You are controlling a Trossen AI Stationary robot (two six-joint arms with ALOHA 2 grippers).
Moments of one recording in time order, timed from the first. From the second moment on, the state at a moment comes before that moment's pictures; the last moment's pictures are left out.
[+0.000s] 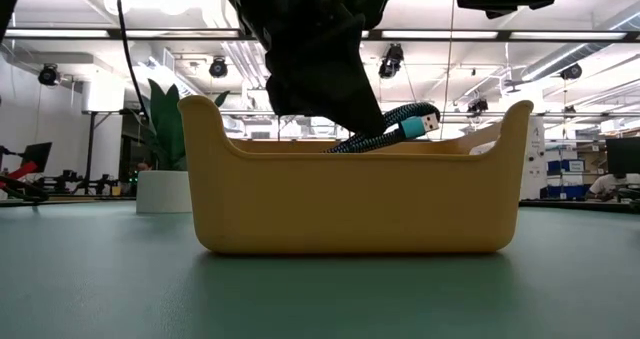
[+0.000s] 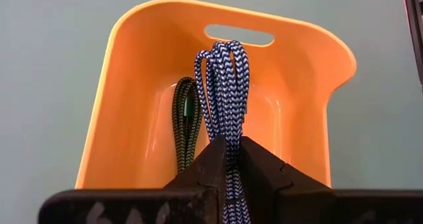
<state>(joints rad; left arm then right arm) -0.29 1.92 1.38 -0.32 -0.10 -0.44 0.22 0.77 0.62 -0.15 0.23 -0.29</state>
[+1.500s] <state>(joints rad) -0.28 1.86 1.38 -0.33 -0.09 -0.30 0.22 0.77 0.62 -0.15 0.23 -0.29</state>
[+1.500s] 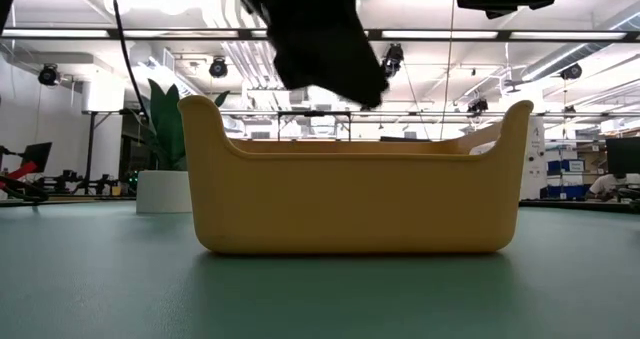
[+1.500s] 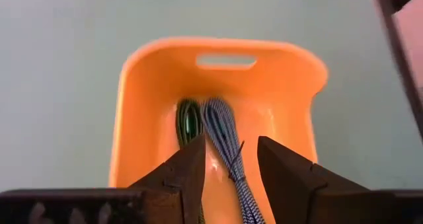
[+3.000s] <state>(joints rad) -0.19 0.88 0.63 0.25 -0.36 0.49 -0.02 1.28 0.97 -0.07 0.30 -0.33</state>
